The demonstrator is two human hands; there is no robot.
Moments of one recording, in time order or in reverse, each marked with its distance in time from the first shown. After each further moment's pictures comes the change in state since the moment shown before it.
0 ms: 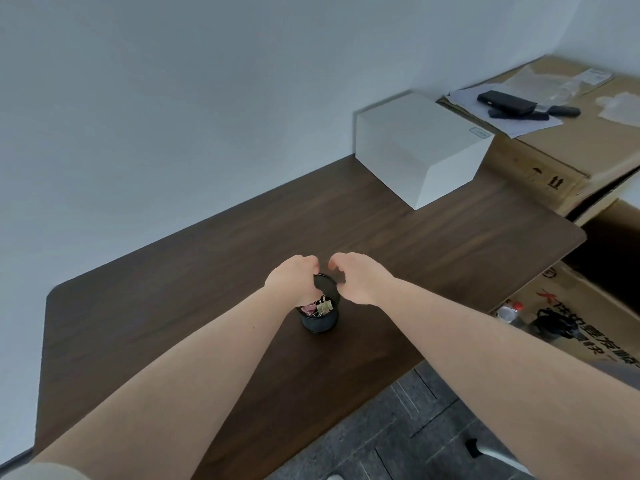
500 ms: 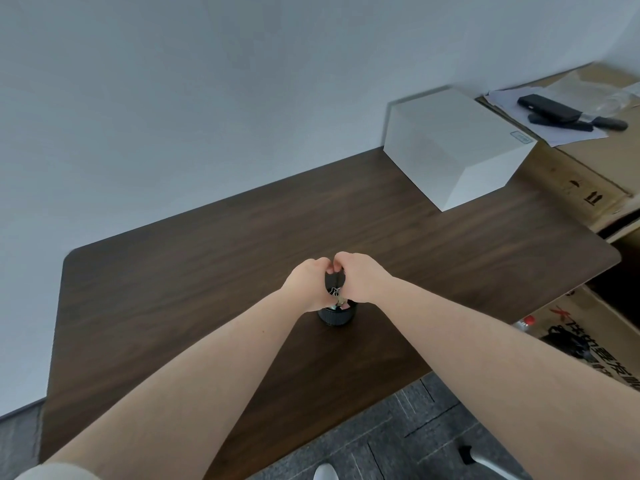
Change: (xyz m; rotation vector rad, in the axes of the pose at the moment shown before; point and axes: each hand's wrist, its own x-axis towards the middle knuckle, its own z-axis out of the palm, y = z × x) left_hand -0.008 -0.024 0.022 -0.280 -0.017 -0.017; right_hand 0.025 -0.028 0.023 -0.021 -0.069 0.009
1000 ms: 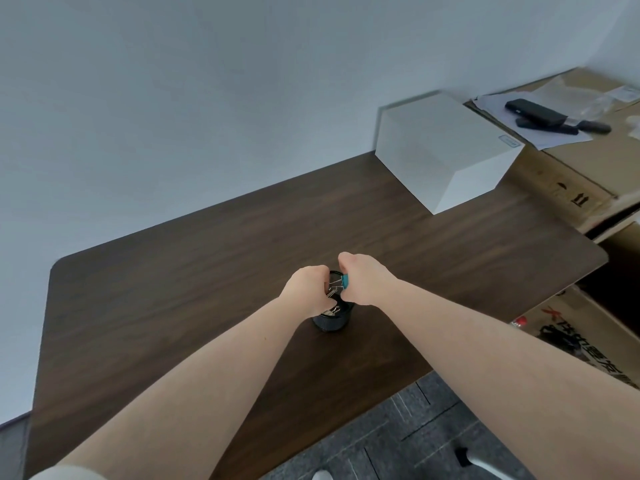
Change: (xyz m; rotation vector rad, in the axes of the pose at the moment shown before) left_hand 0.003 0.013 0.003 0.103 0.023 0.005; right_hand -0.007 0.008 -0.013 -0.085 0.018 0.011
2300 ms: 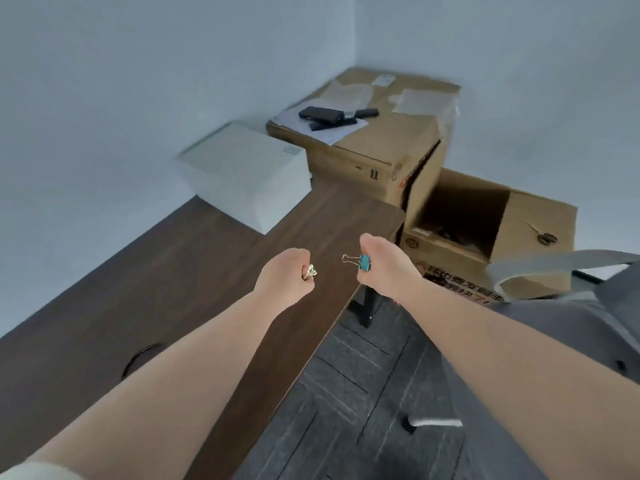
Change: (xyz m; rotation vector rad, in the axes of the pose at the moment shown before) left_hand 0.046 0.268 0.063 0.154 0.153 0.546; right_hand -0.183 0.271 -0.063 0.207 0.493 0.428
